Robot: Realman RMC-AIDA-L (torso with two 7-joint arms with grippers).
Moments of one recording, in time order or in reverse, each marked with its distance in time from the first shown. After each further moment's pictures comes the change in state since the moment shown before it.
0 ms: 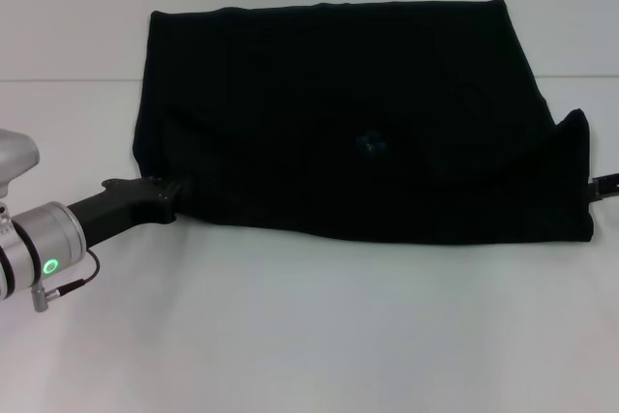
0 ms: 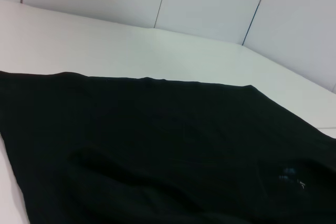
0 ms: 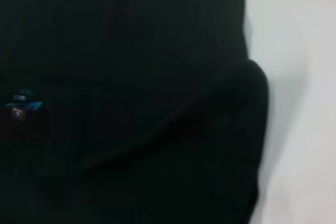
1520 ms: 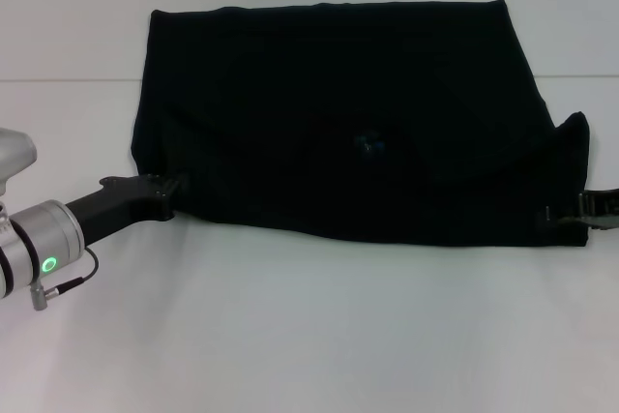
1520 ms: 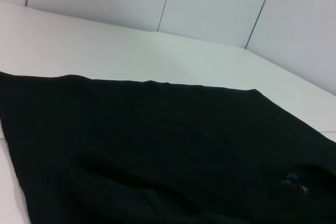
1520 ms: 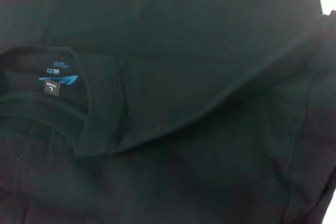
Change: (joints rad) left arm -0.001 0.002 -0.006 -0.003 -0.007 -0.002 0.002; right arm 0.031 0.017 -0.036 0.193 0.069 0.116 -0.029
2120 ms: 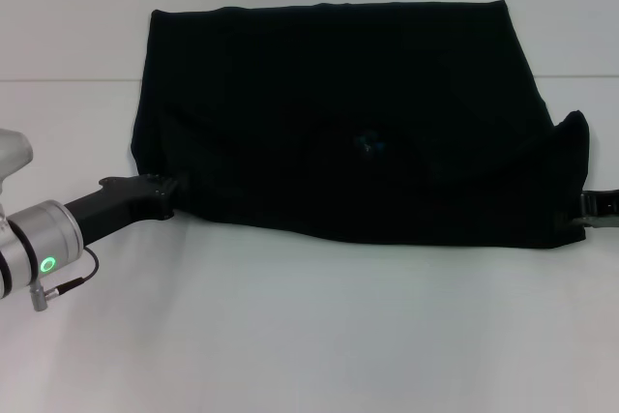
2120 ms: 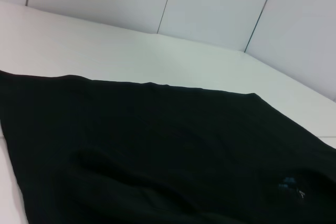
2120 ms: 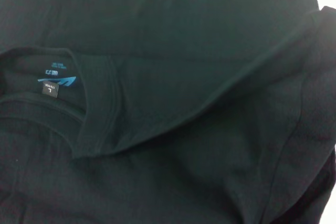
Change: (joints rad) left arm 0.005 -0.002 -0.001 0.007 -0.004 0.012 -0.022; right arm -0.003 -0.001 0.007 0.000 0.000 -0.001 -0.004
